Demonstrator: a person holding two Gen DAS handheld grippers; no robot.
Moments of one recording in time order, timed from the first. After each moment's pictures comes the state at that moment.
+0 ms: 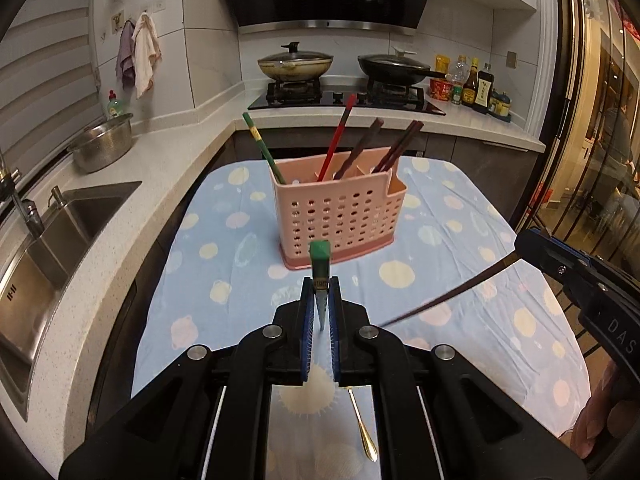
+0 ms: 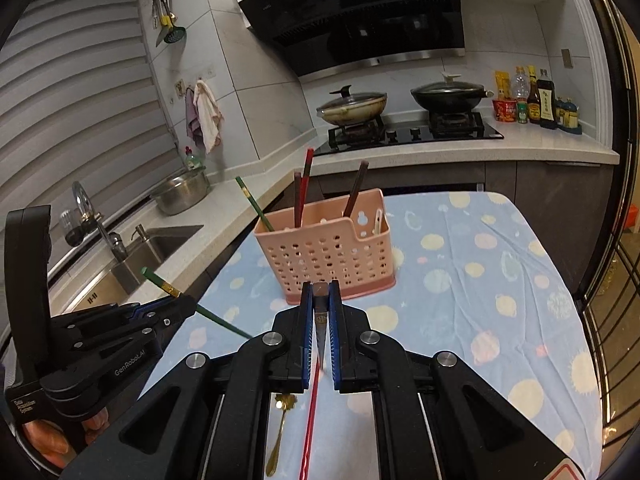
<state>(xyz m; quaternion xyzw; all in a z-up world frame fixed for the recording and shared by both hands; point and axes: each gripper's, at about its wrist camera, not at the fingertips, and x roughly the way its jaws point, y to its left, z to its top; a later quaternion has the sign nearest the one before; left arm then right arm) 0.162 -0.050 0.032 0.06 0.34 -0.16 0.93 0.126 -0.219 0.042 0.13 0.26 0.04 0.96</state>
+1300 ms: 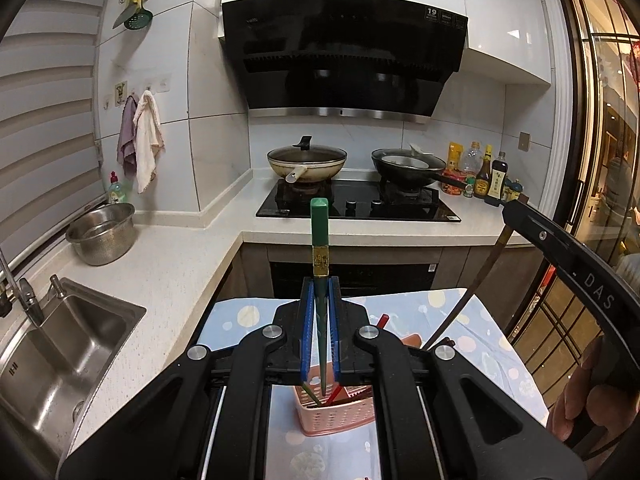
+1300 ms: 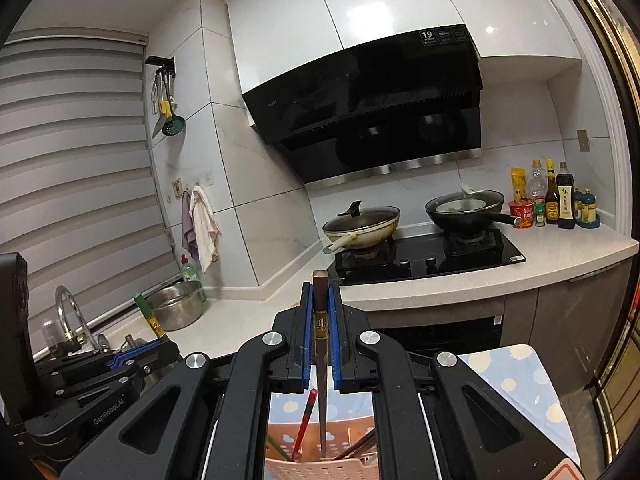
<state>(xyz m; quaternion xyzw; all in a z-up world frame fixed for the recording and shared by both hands) 0.282 -0.064 0.153 0.03 0.22 -0.15 0.96 0.266 -0.247 0.158 0.12 0.10 0.02 0.99</state>
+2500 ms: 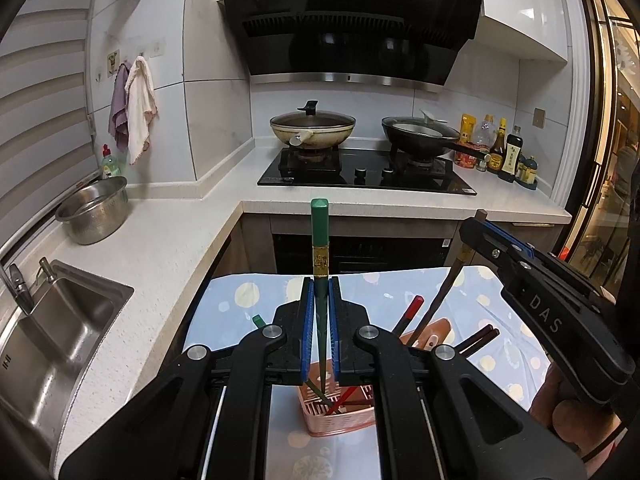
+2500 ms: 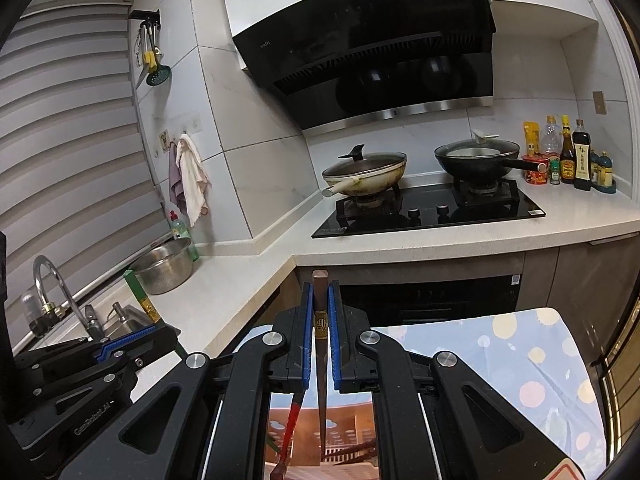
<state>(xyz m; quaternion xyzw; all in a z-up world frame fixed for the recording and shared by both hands) 0.329 -0.071 0.110 0.03 0.27 -0.14 0.95 0.338 -0.231 0.099 0.12 0.18 0.04 0.97</state>
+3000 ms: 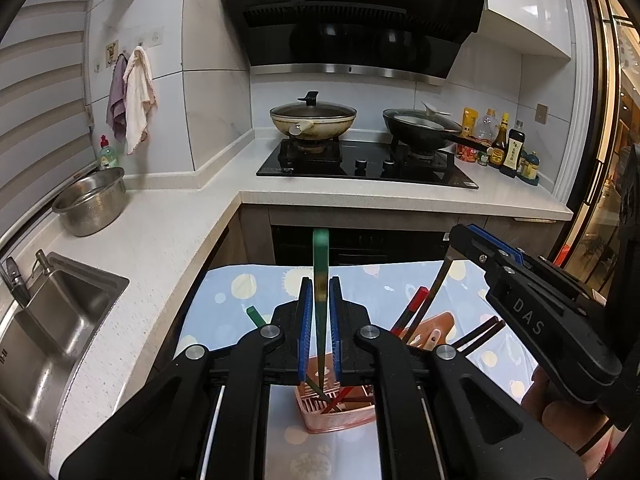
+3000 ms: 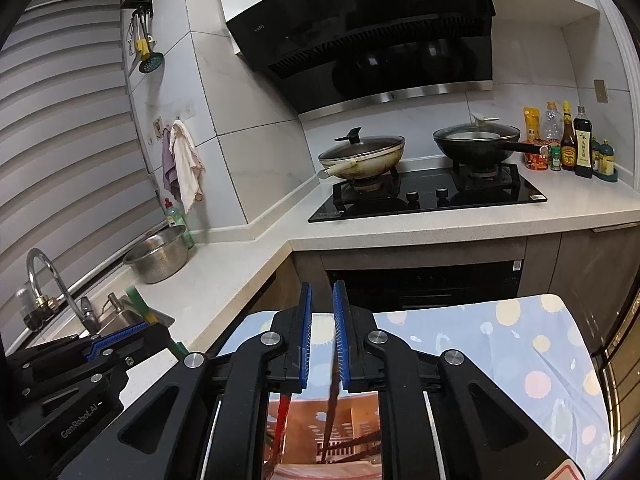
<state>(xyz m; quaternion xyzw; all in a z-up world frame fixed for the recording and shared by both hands) 0.335 -0.072 0.099 0.03 0.28 -0.14 0.95 0.350 -0.230 0.083 0.13 0.21 0.03 0.97</state>
